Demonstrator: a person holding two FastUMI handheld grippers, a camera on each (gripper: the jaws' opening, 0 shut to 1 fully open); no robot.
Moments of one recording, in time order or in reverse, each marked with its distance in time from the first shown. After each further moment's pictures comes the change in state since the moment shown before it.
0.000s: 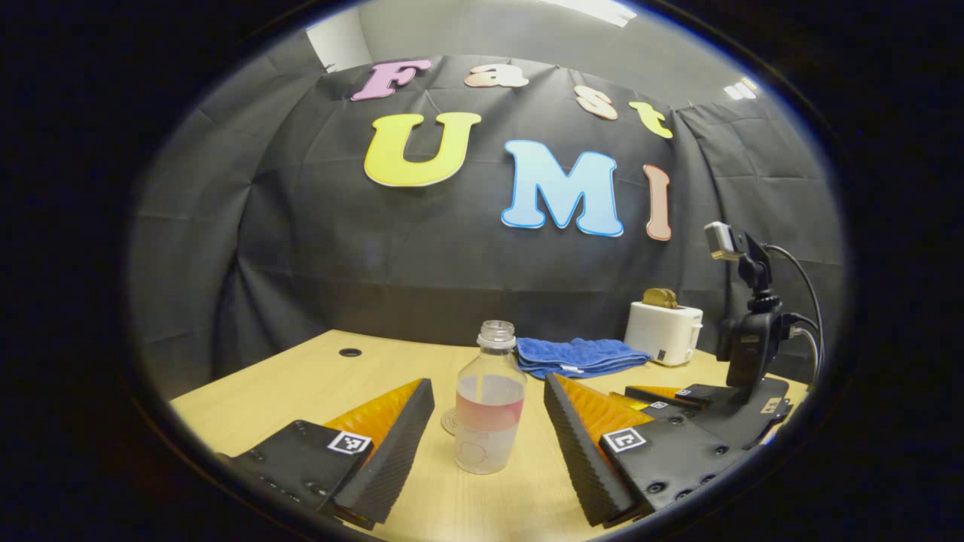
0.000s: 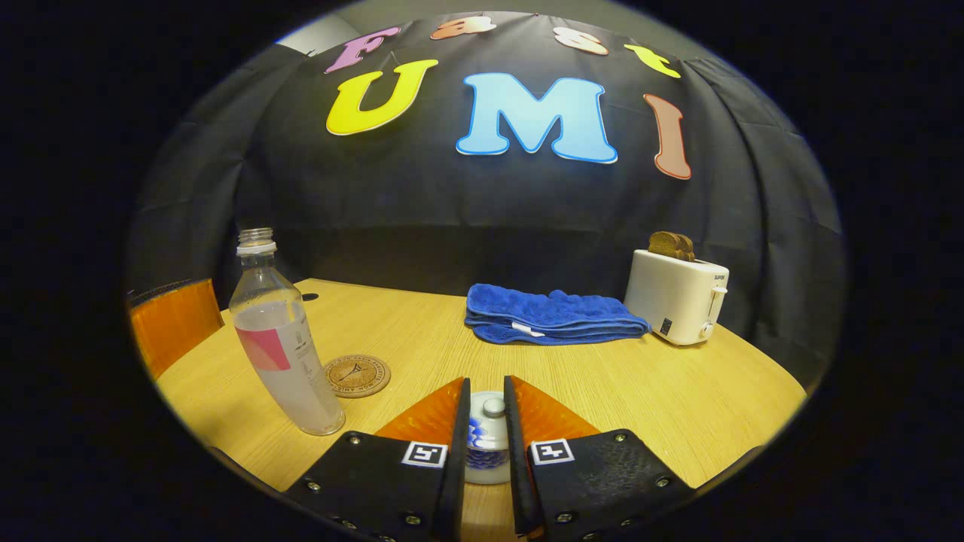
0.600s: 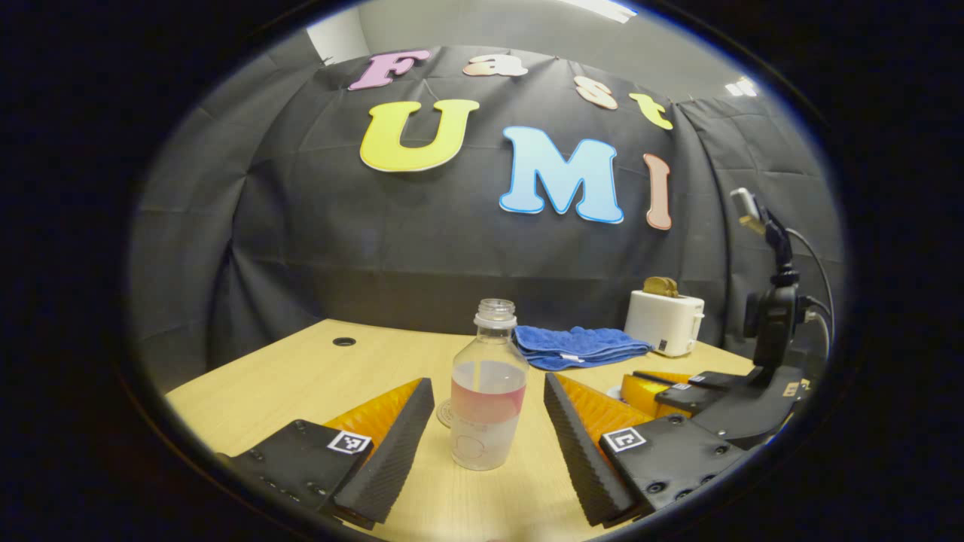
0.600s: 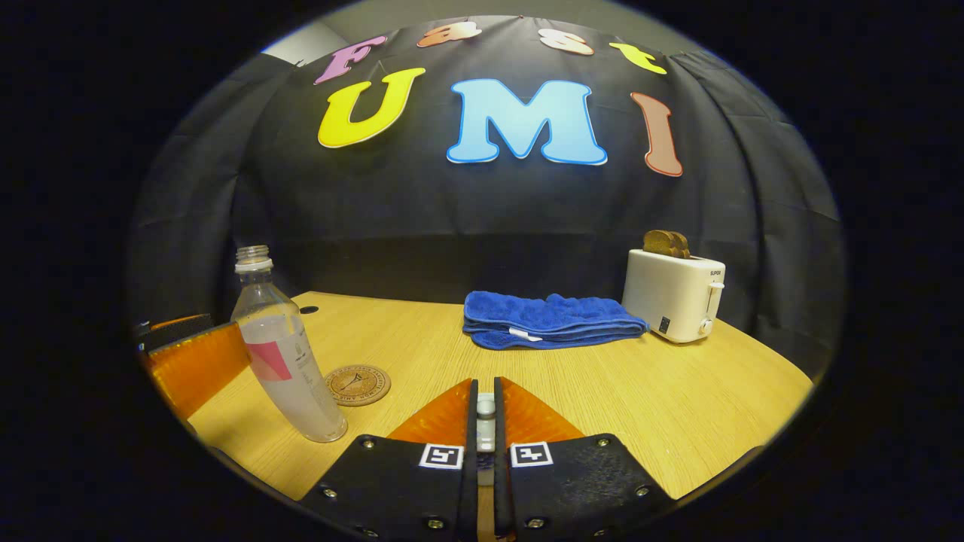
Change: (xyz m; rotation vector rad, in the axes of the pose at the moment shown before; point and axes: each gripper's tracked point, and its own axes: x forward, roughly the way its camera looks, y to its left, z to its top) left arm 0.016 0.000 -0.020 0.007 0.044 -0.009; right arm -0.008 -0.005 0.016 0.039 -0.060 -0.002
